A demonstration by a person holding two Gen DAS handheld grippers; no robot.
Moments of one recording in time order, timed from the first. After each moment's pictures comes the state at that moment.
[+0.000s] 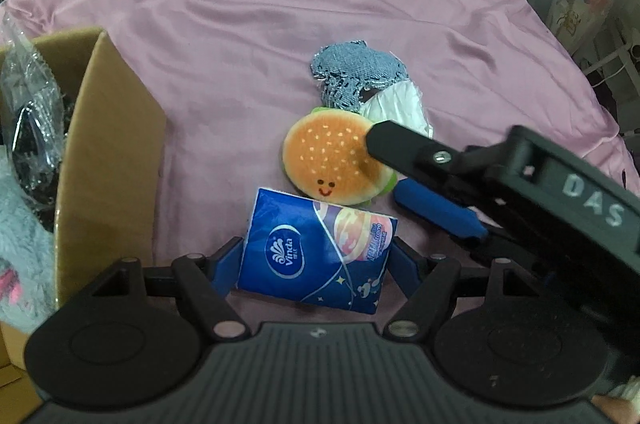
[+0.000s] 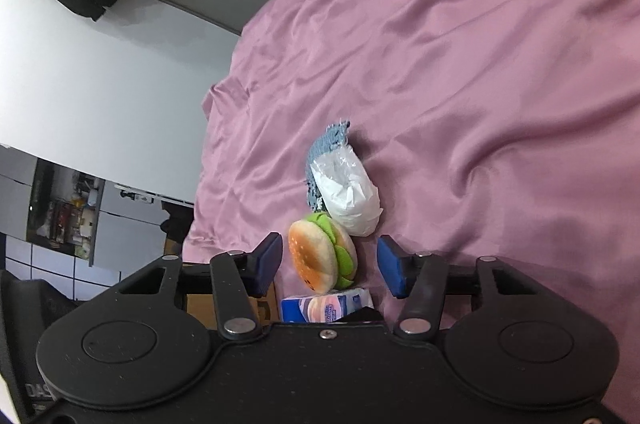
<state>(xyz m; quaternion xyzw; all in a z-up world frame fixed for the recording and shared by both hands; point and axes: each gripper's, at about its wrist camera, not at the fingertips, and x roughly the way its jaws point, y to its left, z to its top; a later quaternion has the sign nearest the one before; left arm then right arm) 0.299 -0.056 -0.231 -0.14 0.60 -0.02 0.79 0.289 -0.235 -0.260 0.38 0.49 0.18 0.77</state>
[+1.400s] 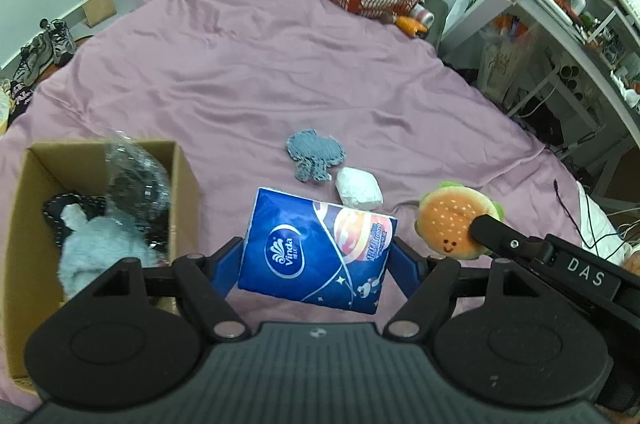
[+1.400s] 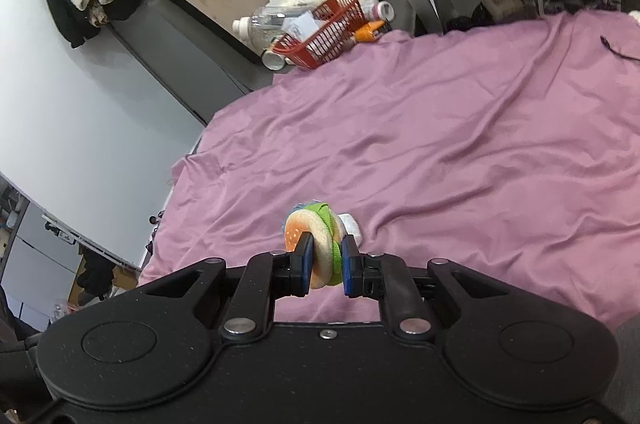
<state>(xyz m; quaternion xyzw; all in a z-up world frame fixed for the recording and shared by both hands) 0.241 -0.037 -0.122 -0.12 0.50 -0.07 0.85 0.200 -0.248 -0.134 0.26 0.39 0.03 0.88</state>
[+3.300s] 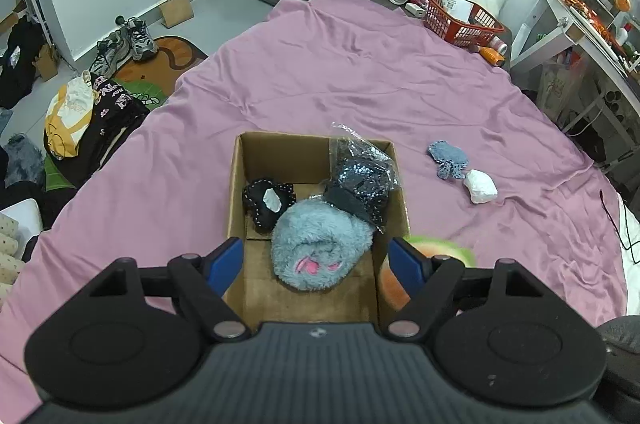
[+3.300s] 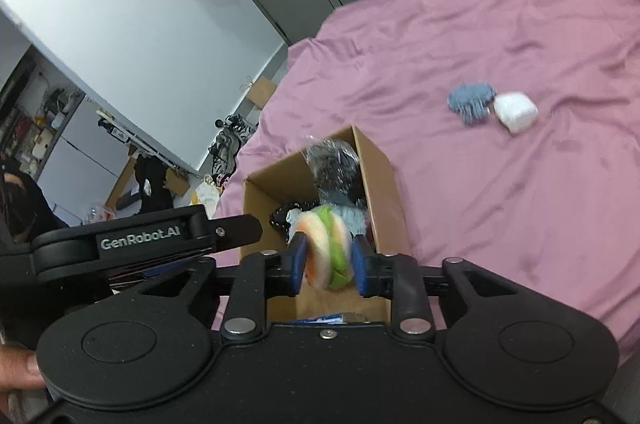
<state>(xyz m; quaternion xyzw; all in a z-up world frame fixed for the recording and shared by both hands) 0.182 0.112 -0.091 -0.11 0.50 0.00 0.86 0.147 -0.081 -0.116 0.22 0.46 0.14 0.85</state>
